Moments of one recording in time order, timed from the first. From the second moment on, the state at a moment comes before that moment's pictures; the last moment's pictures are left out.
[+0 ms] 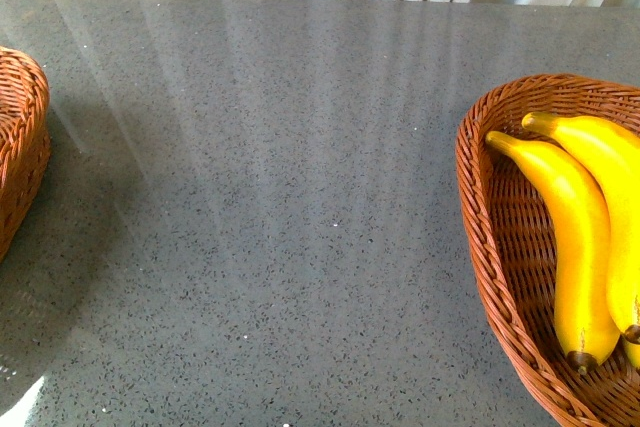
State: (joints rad) left arm 0.00 0.02 0.01 0.00 0.00 0.00; right arm 0.00 0.01 0.02 0.00 0.00 -0.01
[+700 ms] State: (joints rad) left arm 0.00 0.02 0.01 0.00 0.00 0.00; right arm 0.00 0.01 0.02 0.00 0.00 -0.01
